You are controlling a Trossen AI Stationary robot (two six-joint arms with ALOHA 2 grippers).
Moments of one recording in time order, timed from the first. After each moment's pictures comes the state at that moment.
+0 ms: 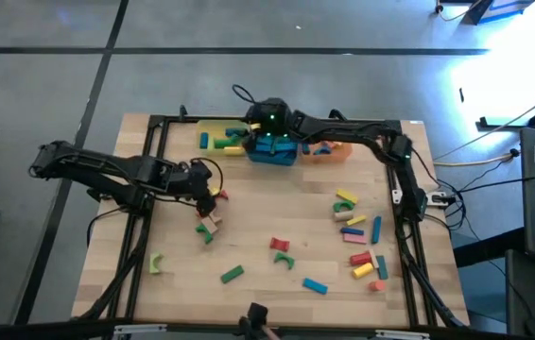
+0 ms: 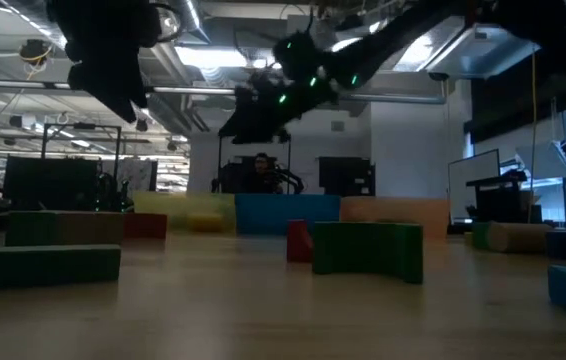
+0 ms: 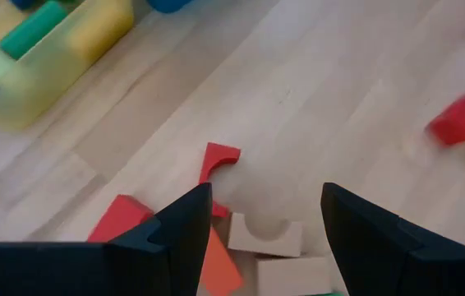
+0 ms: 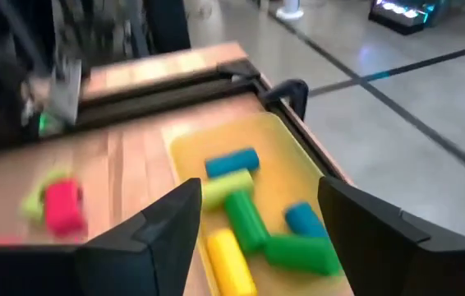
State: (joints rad) left arm -0.12 1.09 0.89 -0.87 -0.35 -0.74; right arm -0.41 2.10 1.64 0.07 -0.11 -0.01
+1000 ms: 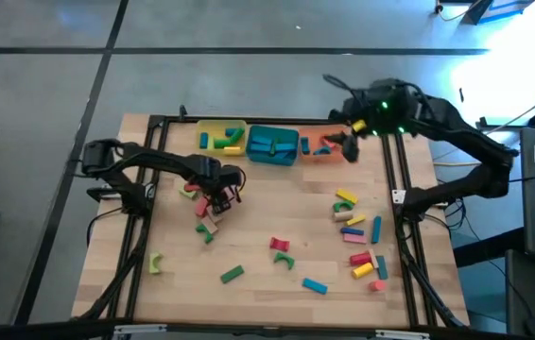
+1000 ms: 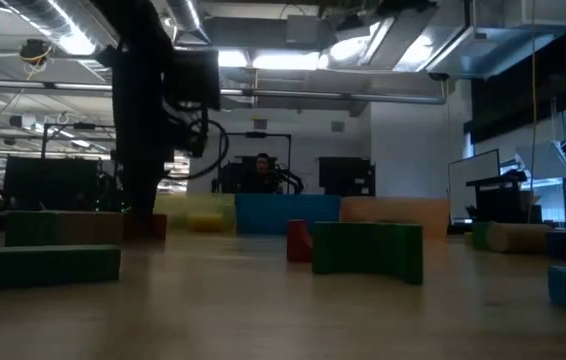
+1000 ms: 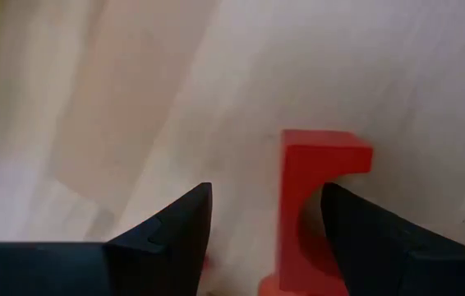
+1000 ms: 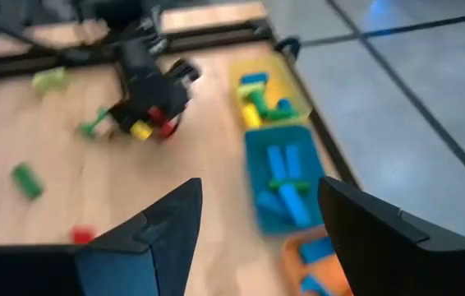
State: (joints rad) left arm 0.15 1.61 0.89 -0.75 -0.18 -0.32; right arm -0.33 1.26 1.64 -0.99 -0.07 -0.08
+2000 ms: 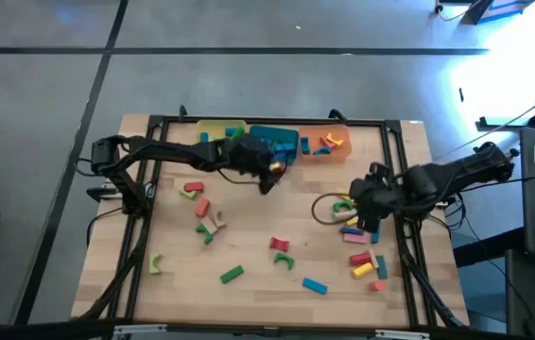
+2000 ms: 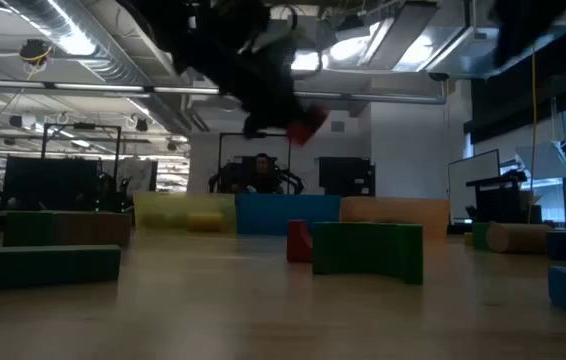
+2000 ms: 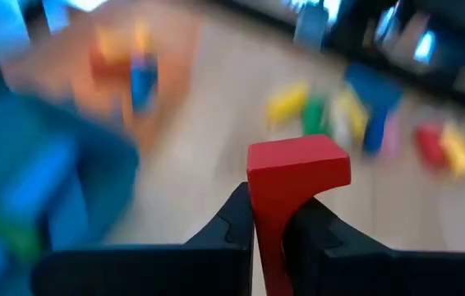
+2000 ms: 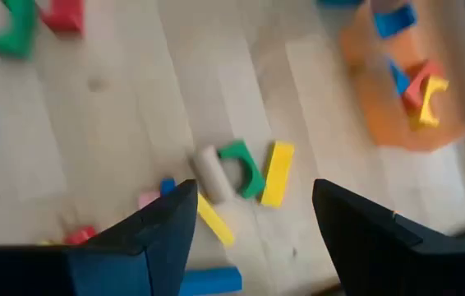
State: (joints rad) left arm 0.24 1.67 1.08 0.08 0.07 -0.22; right arm 0.38 1.20 1.25 -1.39 0.35 0.58
